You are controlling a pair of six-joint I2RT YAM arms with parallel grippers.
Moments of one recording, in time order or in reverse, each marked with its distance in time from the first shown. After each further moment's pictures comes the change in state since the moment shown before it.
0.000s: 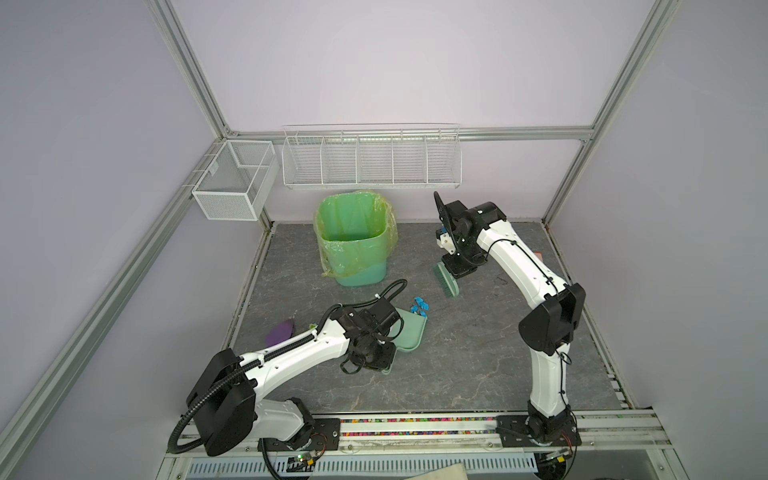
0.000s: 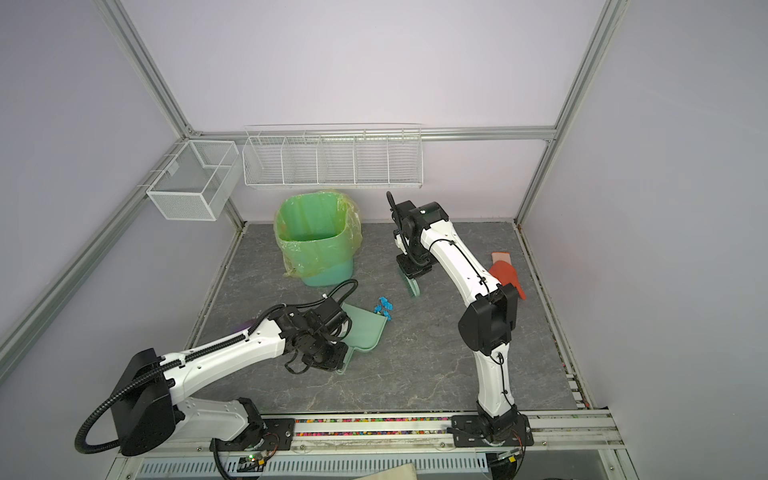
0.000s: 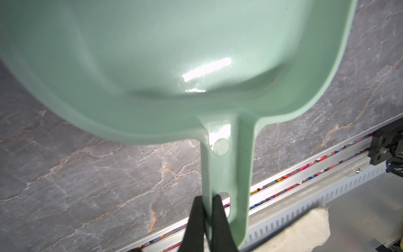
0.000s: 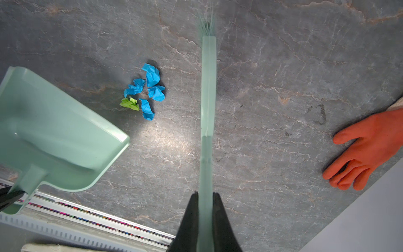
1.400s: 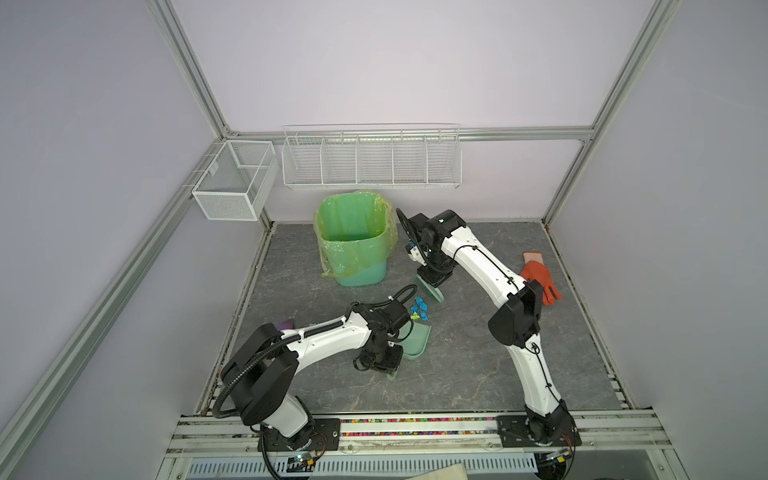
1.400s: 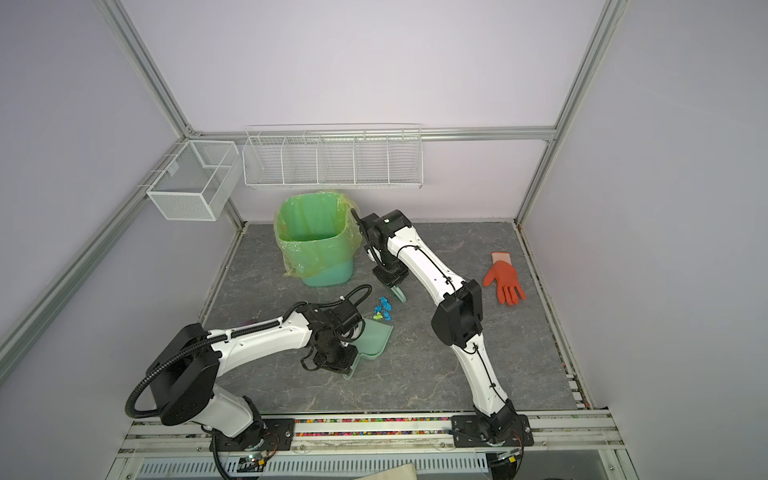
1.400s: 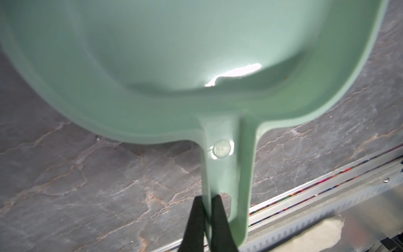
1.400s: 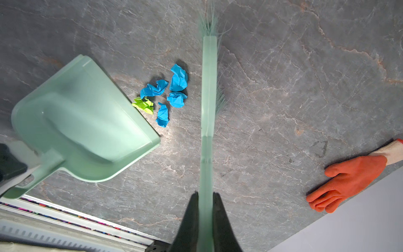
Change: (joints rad) left arm -0.006 0.209 0.030 0.046 0.047 0.036; right arm 0.139 0.211 0.208 -0.095 0.077 -0.085
